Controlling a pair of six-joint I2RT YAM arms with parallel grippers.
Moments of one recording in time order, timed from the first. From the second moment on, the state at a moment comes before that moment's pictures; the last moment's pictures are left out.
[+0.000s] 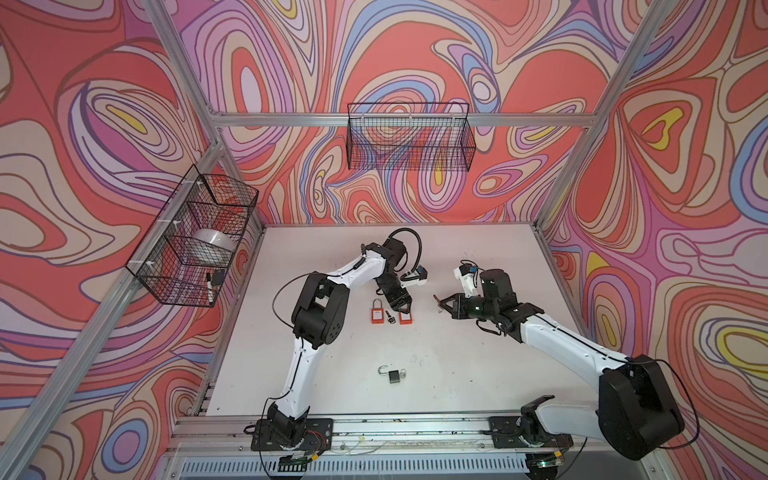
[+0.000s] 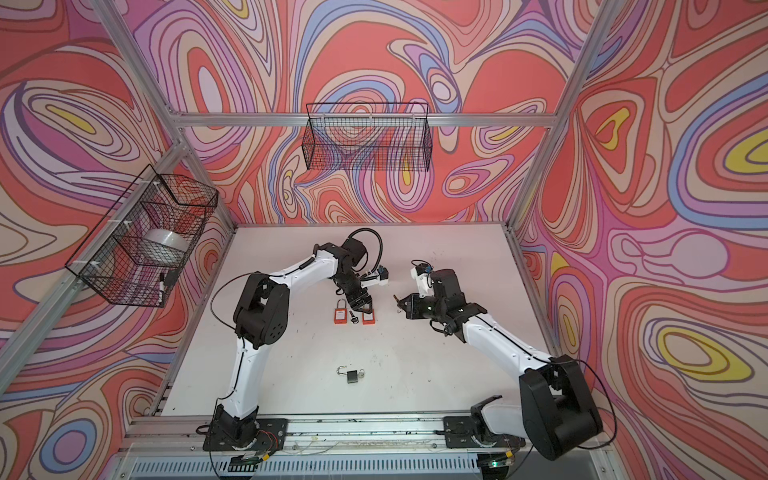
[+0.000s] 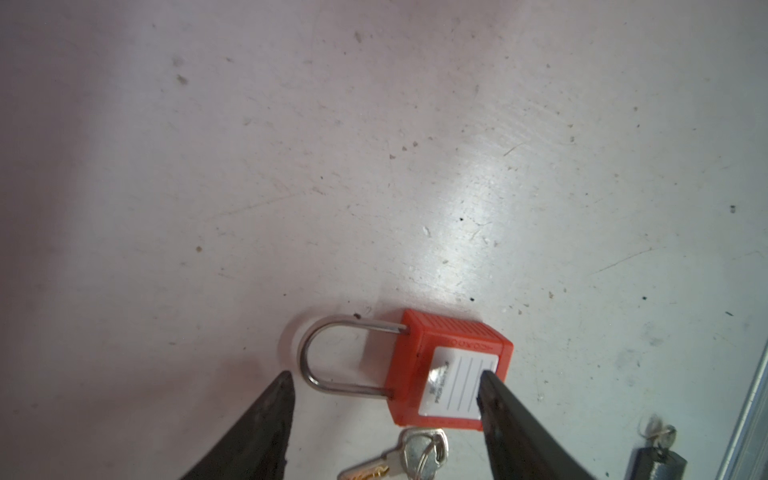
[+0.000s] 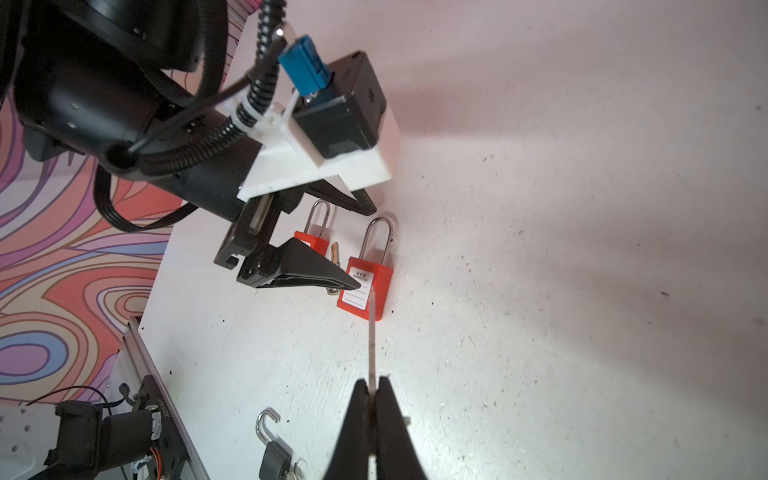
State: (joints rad) left arm -0.54 2.25 1.84 -1.01 0.41 0.58; right arm 0.37 1.31 0.73 -0.12 -0.46 0.43
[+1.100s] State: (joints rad) left arm -0.52 1.69 1.18 -0.43 0.45 0.14; right arm 0.48 1.70 0.64 0.32 -0.41 1.07
